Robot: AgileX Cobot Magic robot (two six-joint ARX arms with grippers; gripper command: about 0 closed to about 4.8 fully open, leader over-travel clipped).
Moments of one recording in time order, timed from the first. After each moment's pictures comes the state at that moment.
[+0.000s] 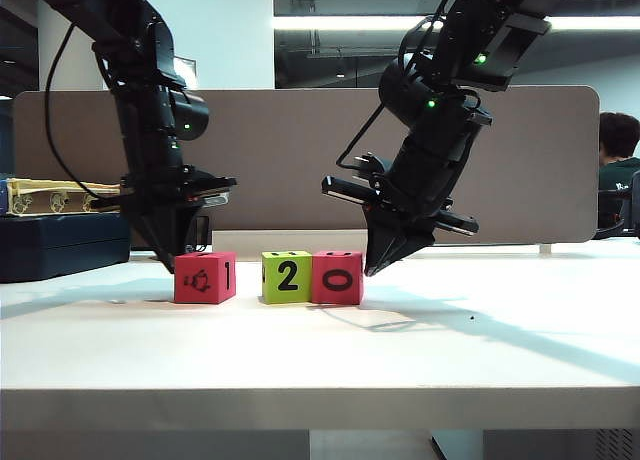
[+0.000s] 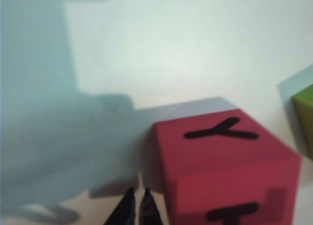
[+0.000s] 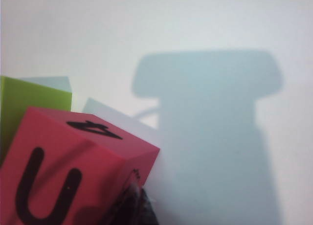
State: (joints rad) left arm -0.23 2.34 2.20 -1.28 0.14 0.05; right arm 0.46 2.03 1.47 -0.36 -0.13 0.29
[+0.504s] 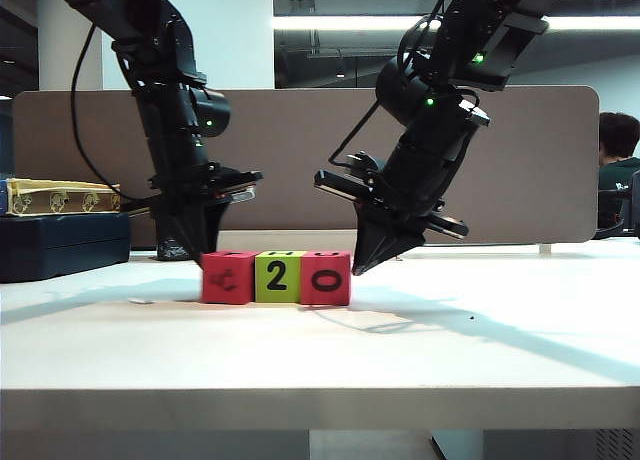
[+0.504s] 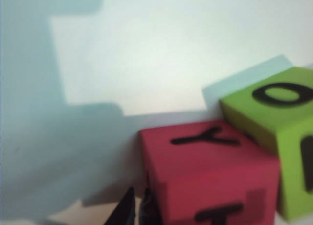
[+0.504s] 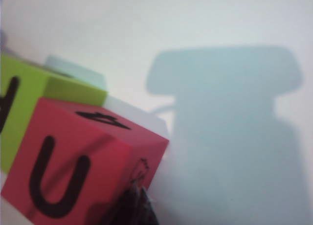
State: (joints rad) left arm -0.29 2.35 2.20 -1.24 0.20 0.05; right arm 0.47 2.03 1.47 -0.35 -0.20 0.29
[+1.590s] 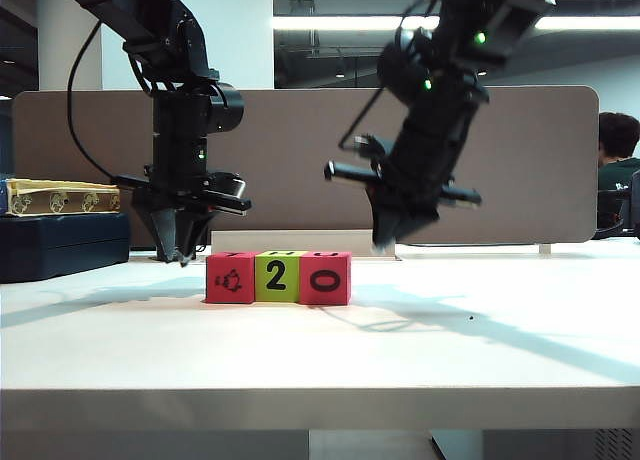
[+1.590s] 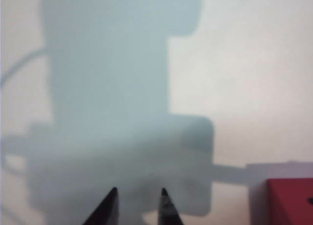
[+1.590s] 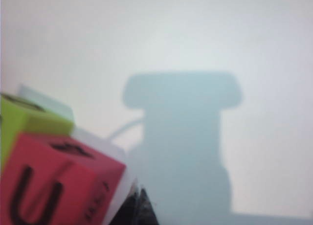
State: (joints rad) left arm -0.31 2.35 2.20 -1.14 -0.21 0.03; right arm 0.46 2.00 1.50 -0.38 -0.04 0.24
